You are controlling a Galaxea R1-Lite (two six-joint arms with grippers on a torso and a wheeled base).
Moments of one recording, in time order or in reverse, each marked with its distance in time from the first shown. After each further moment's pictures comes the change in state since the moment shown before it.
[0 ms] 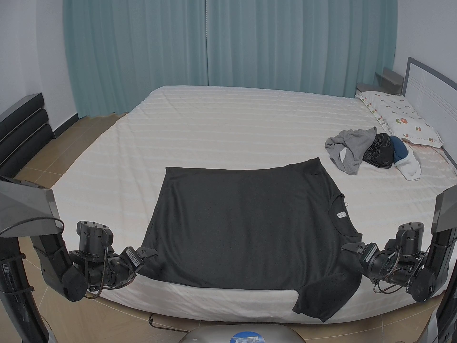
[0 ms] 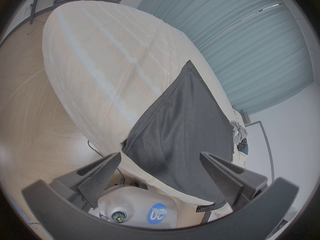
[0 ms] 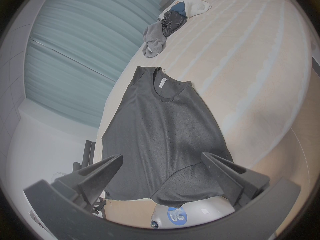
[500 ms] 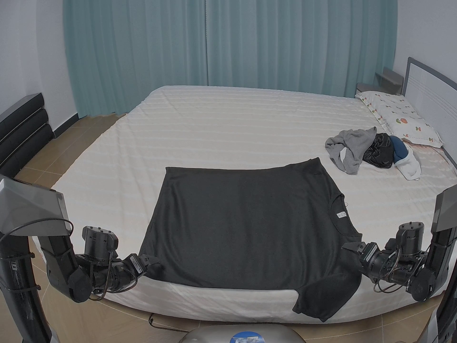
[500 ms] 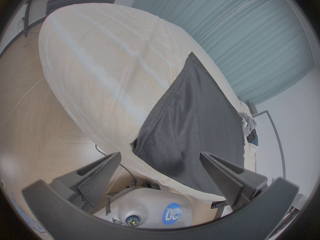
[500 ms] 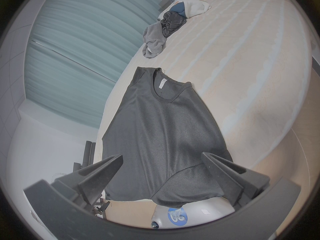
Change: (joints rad) left arm 0.002 0.072 -0.011 -0.005 0.021 0.097; right arm -0.006 0.002 -0.005 0.000 0.003 0.001
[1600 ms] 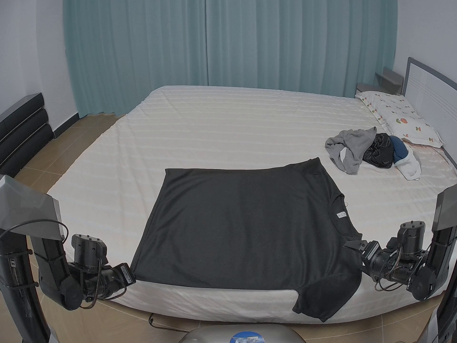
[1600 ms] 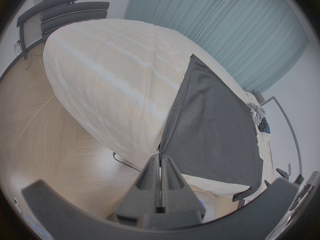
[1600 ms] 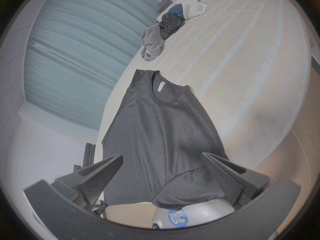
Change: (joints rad) left arm 0.055 0.005 0.127 -0.111 0.061 0.186; right arm -0.020 0.001 -0.006 0.000 0.002 0.002
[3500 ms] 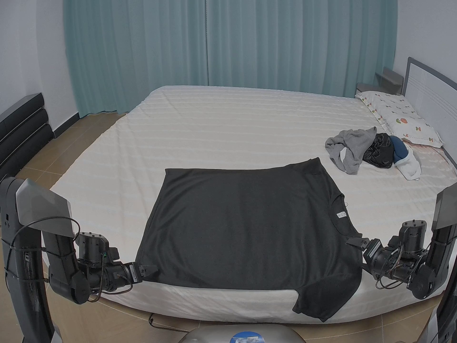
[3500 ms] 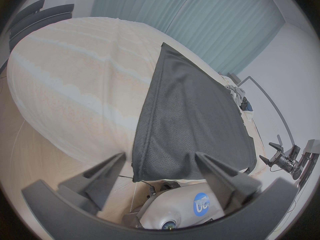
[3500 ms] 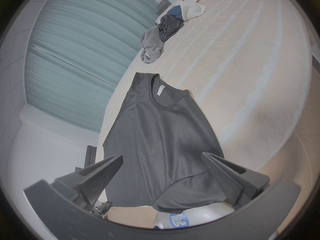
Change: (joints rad) left arm 0.060 0.151 -0.105 -0.103 -0.255 0.229; right arm -0.029 0.019 -0.006 -0.028 0.017 0.000
